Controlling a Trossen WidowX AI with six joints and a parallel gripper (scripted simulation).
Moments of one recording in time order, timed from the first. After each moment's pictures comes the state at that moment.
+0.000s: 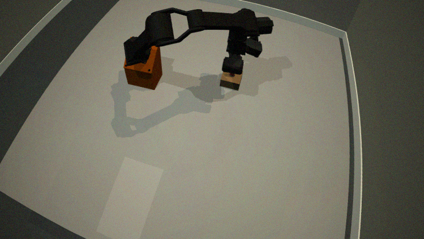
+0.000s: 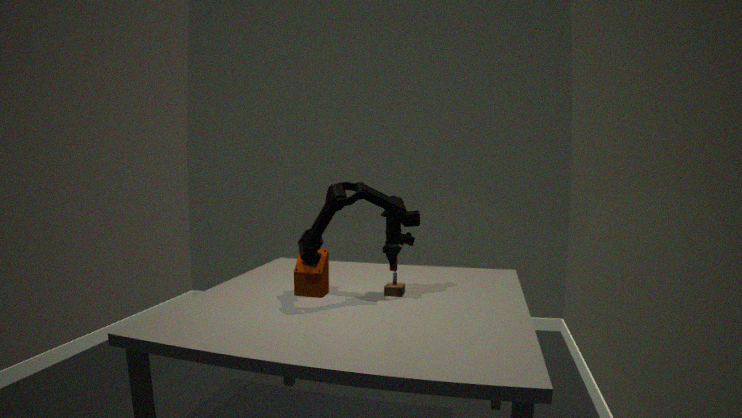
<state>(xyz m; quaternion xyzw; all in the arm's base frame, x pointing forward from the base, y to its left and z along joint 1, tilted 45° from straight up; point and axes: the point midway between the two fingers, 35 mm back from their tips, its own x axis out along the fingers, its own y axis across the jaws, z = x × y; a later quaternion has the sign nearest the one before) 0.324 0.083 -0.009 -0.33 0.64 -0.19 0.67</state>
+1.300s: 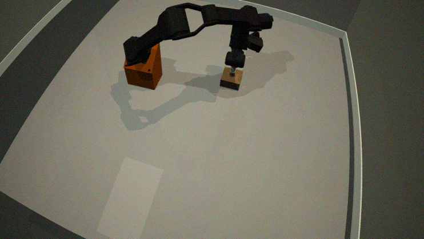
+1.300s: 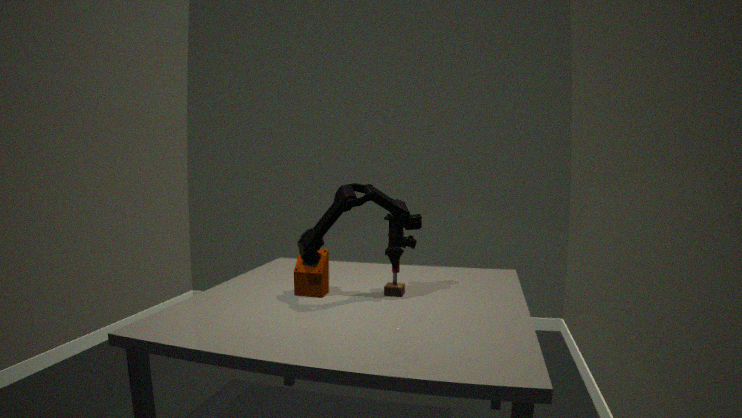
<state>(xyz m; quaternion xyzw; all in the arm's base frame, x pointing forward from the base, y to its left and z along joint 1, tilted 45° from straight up) 0.324 0.105 -0.056 -0.32 0.64 -0.20 0.67</state>
